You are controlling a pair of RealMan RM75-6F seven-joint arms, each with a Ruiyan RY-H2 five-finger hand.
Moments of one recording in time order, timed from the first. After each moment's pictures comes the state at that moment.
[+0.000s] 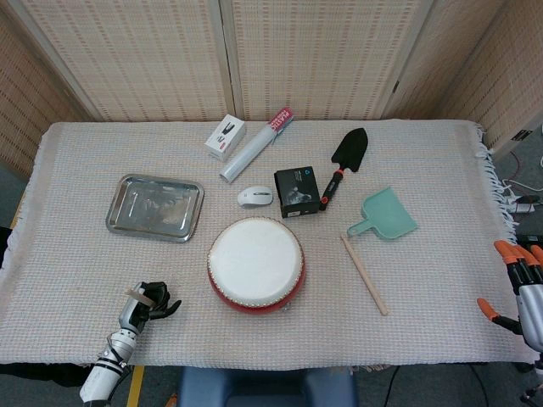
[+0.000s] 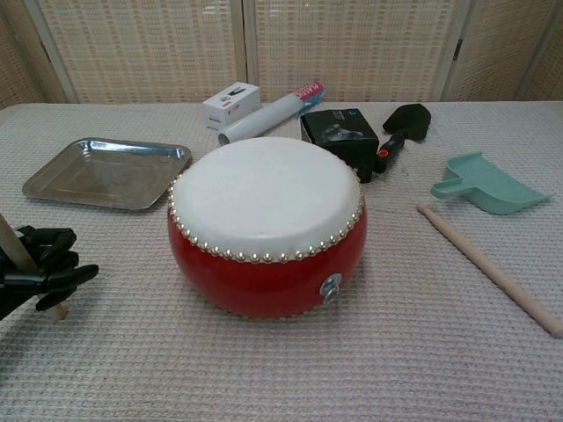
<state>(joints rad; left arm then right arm) -0.29 -1.59 -0.07 -1.44 1.38 1.08 -1.09 0.00 -1.04 0.05 -1.61 -1.56 1.59 0.07</state>
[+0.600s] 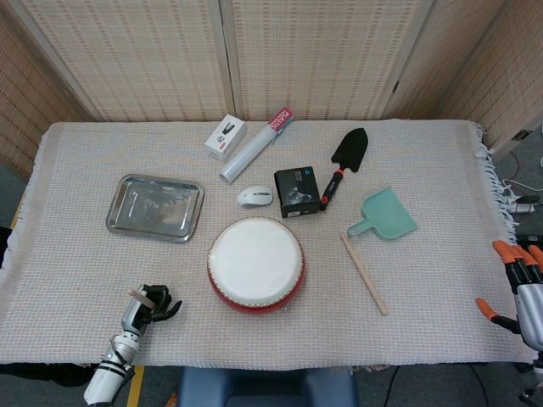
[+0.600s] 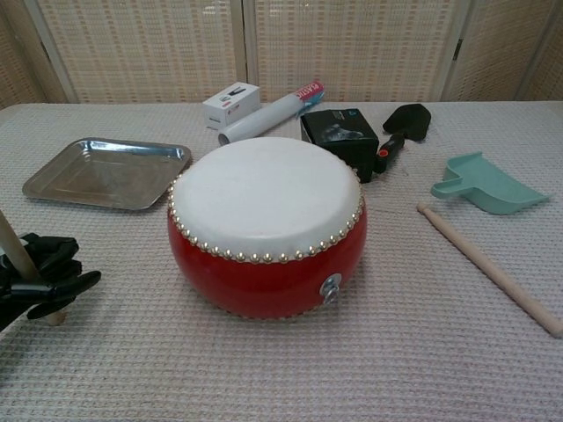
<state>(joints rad) -0.28 -1.64 -0.06 -1.39 1.40 1.10 -1.06 0.00 -1.04 0.05 -1.61 -1.56 1.58 0.08</state>
